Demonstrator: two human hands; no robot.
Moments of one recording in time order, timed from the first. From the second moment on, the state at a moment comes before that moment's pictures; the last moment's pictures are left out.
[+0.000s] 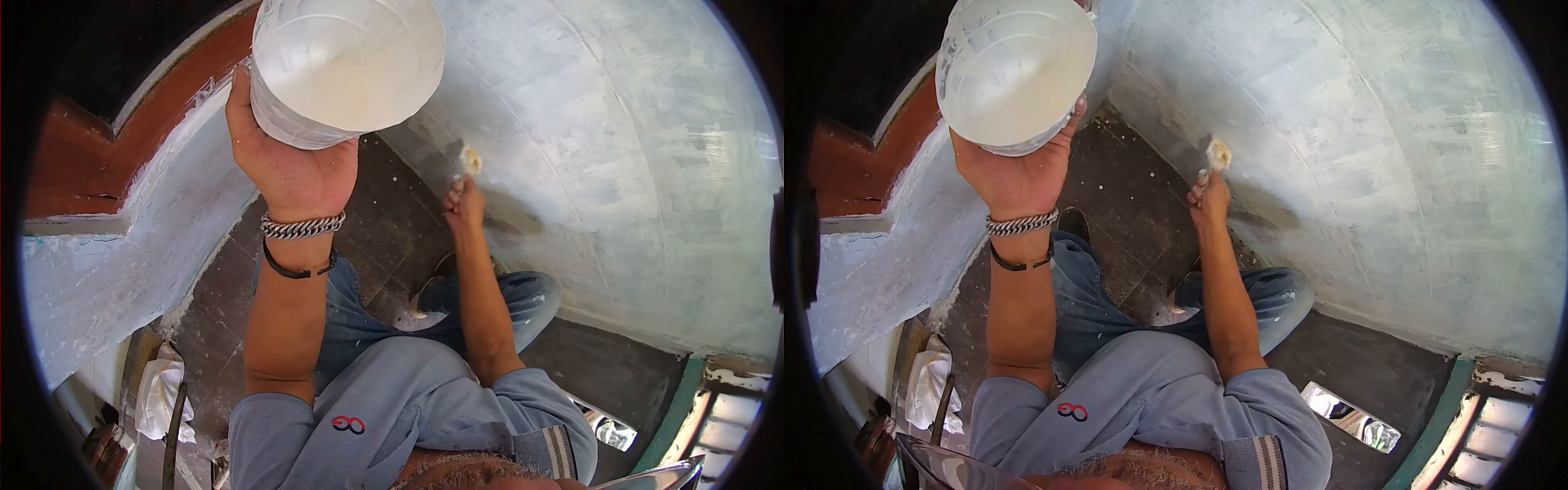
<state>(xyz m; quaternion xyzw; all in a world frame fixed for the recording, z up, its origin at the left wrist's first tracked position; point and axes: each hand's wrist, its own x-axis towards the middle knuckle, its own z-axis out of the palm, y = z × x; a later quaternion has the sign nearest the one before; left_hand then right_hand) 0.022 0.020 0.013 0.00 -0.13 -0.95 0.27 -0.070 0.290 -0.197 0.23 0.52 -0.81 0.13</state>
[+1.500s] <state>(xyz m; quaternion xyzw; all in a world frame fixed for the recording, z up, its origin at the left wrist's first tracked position) 0.026 0.009 0.007 0.05 -0.15 -0.93 0.33 -0.100 0.146 -0.109 0.05 0.47 -0.87 0.11</state>
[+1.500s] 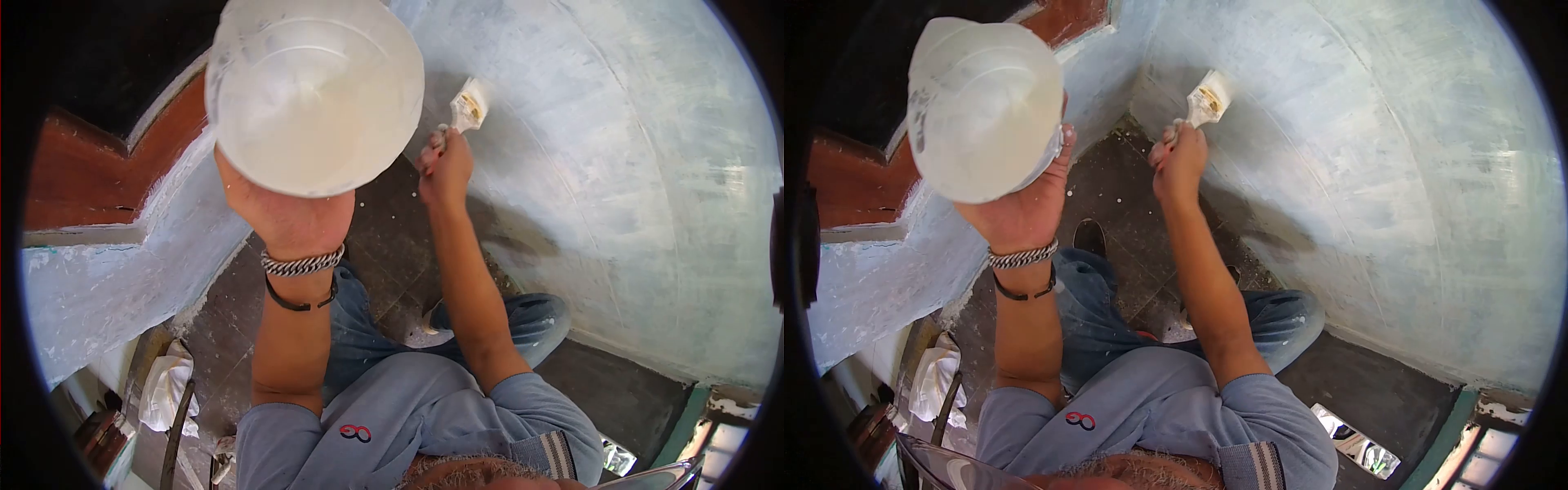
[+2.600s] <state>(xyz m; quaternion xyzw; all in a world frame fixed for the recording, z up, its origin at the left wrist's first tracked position) 0.035 0.024 -0.003 0.13 -0.09 -0.93 0.34 -0.143 0.108 -0.251 0.07 0.60 -0.77 0.19</state>
